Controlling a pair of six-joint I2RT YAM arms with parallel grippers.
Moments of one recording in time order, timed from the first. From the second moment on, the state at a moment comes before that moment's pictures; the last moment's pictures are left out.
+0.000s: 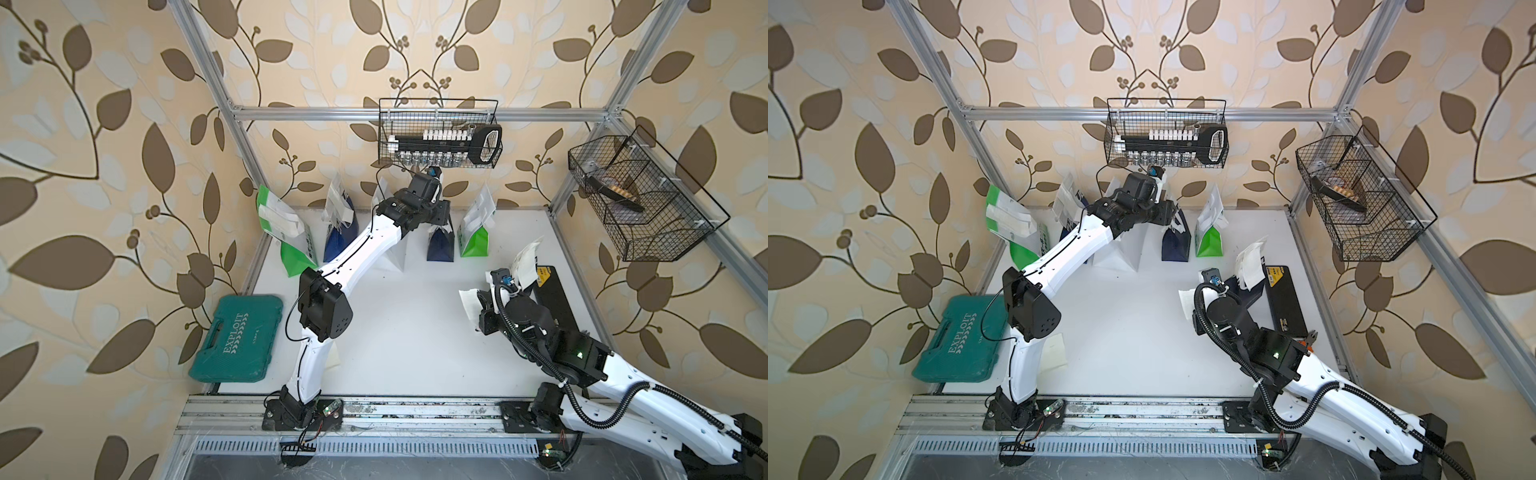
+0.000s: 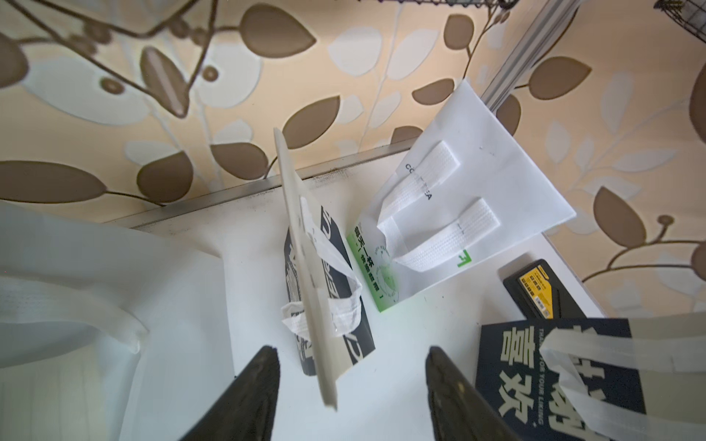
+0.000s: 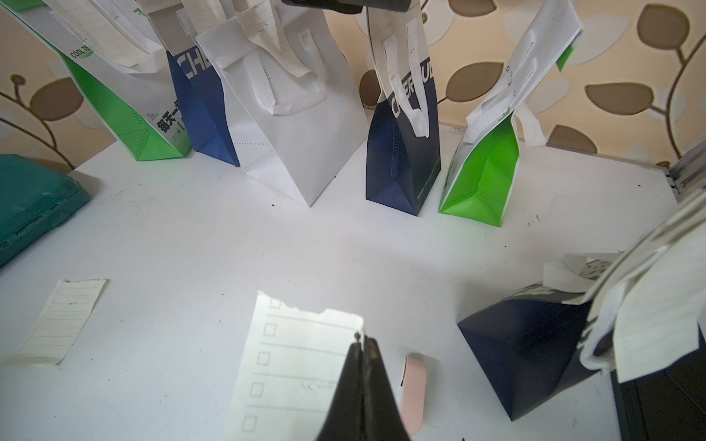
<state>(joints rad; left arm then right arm) -0.63 2.14 2.26 -0.67 -0.03 -0.27 0.90 0.74 0.74 -0.51 0.54 0.32</state>
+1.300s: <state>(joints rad) -0.69 1.48 1.69 -0.76 0.04 -0.19 0.89 0.72 0.74 -0.52 0.54 0.33</state>
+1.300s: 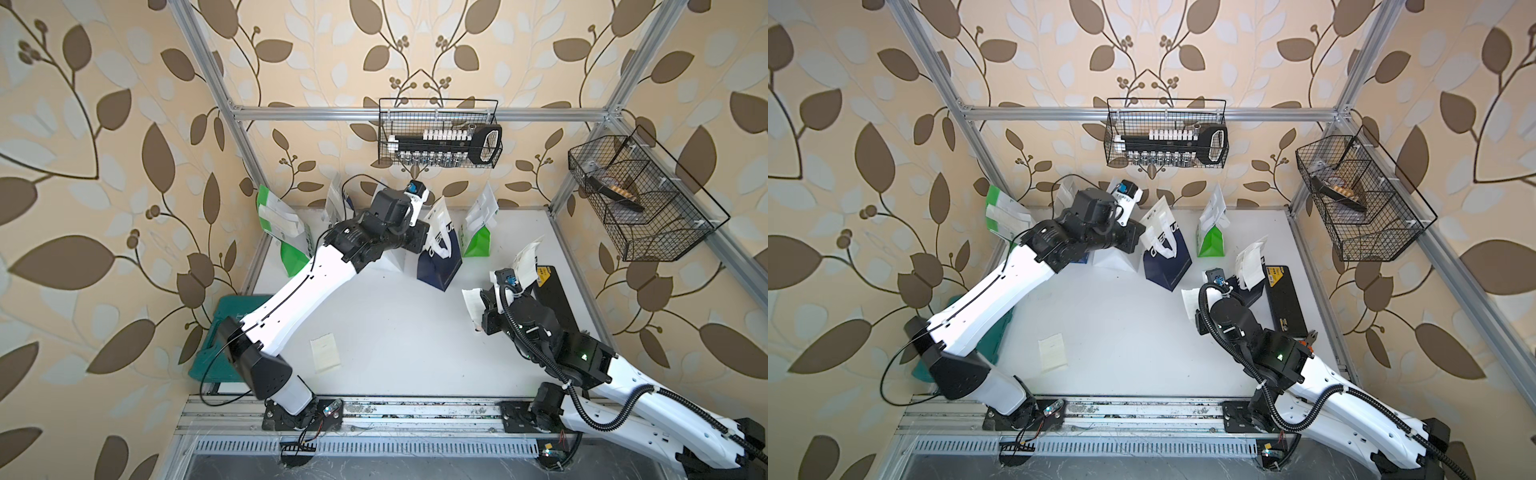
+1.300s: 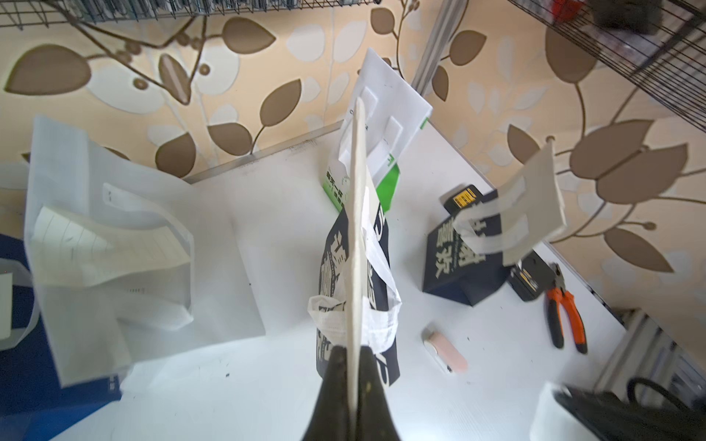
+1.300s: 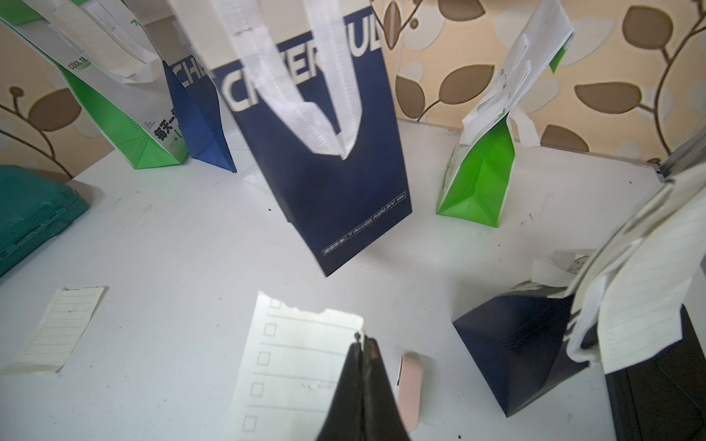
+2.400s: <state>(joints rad) -0.69 1.14 1.18 -0.77 0.30 0.08 1.15 0.87 0.66 -0.03 0.60 0.07</state>
